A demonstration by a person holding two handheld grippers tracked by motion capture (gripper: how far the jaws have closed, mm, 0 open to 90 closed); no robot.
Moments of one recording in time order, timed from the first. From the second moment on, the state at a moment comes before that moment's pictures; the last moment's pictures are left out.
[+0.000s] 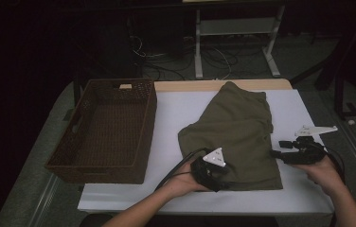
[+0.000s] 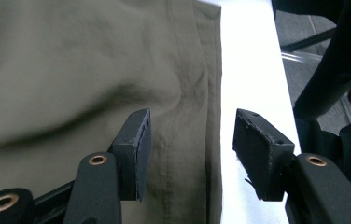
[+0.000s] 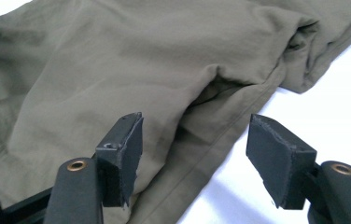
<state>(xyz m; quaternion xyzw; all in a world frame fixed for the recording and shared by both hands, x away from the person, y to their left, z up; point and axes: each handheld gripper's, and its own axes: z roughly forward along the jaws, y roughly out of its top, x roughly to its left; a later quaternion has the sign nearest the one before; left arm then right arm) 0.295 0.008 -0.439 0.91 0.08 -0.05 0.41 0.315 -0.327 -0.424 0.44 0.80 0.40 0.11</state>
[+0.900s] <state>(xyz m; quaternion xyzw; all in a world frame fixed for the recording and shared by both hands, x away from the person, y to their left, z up) 0.290 -0.001 -0.453 0.91 0.06 0.01 0.40 0.319 -0.329 -0.427 0.44 0.80 0.40 0.11</state>
